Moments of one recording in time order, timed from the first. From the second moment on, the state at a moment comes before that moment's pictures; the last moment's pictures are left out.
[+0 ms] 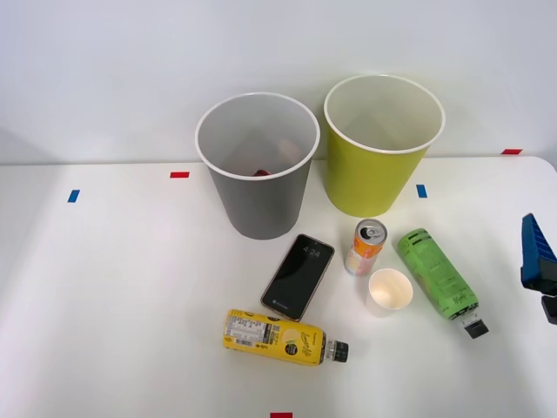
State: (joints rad) arm 0.75 -0.28 -0.09 -2.35 -0.66 -0.10 1.58
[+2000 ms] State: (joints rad) arm 0.89 -0.01 0.04 -1.99 -0.11 -0.58 1.41
